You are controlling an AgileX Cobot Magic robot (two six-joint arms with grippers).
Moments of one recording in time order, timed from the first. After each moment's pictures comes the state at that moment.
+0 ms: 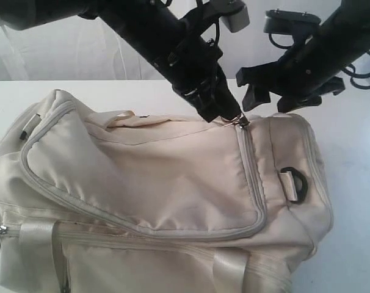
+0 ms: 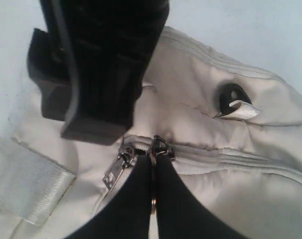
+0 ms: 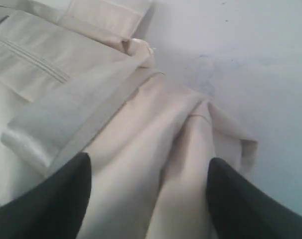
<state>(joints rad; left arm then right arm) -0.68 1.89 -1.82 -0.63 1.08 0.96 0.38 1.68 -1.35 0.29 0.80 -0.06</state>
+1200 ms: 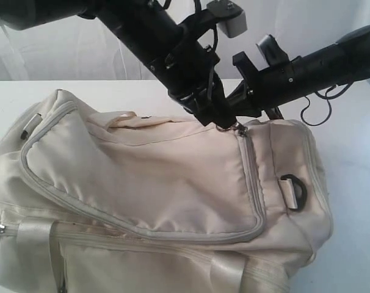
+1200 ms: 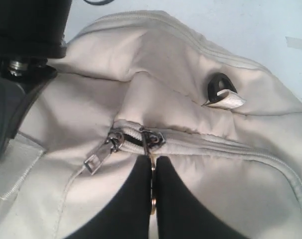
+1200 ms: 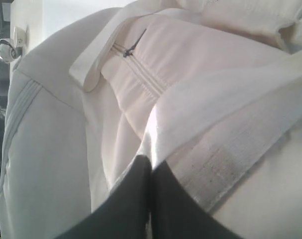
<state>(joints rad) -0.68 1.89 -1.82 -0.62 1.15 0.90 0.19 2.05 -1.50 1.15 1.14 -0.48</state>
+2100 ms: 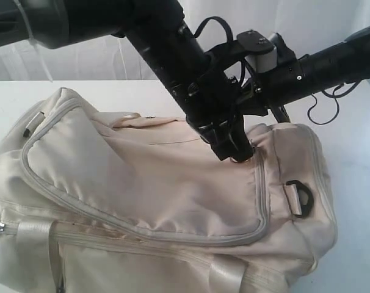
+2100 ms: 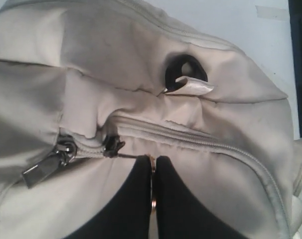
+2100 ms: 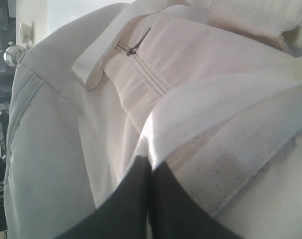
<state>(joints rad) -0.78 1.92 -1.82 -0.57 1.19 0.88 0.17 2.05 -1.50 1.15 1.18 -0.48</state>
